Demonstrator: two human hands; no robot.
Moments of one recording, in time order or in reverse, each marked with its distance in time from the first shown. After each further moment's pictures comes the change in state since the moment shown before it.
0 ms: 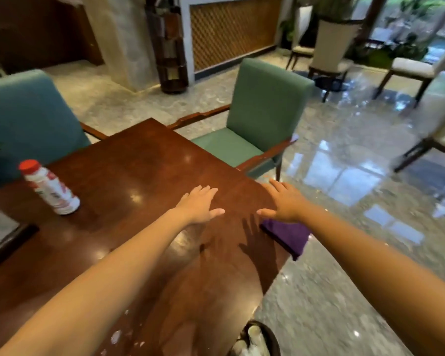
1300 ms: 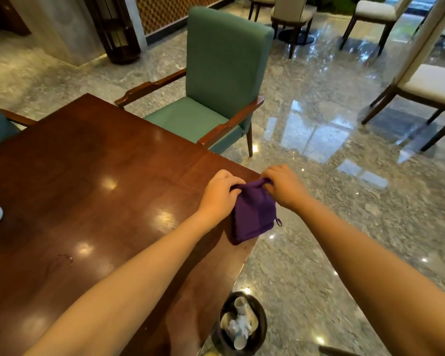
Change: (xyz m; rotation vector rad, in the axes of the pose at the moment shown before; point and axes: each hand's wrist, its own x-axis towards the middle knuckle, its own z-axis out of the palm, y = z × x) left_hand 0.061 0.127 0.073 -0.490 0.323 0.259; right_hand 0.002 0.101 0.072 0.242 0.256 0.135
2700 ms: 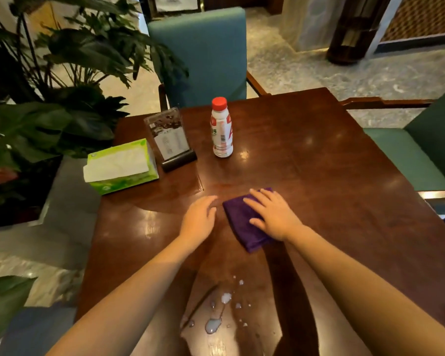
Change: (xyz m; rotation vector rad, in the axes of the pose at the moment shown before) left_hand -0.283 -0.250 -0.208 0.110 0.537 -0.864; right_hand 0.045 -0.401 0.174 -0.238 -0.343 -1.014
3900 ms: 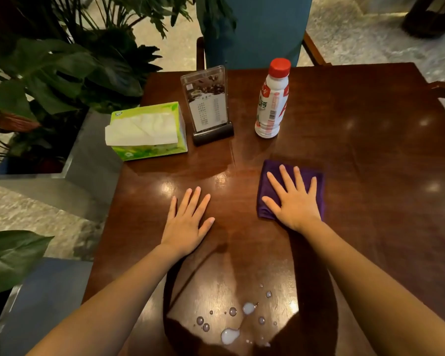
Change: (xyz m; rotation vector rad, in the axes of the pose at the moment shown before) left_hand -0.023 -0.130 0.009 0.518 -0.106 -0.027; right_hand 0.080 -0.011 0.048 -0.055 -0.080 0.188
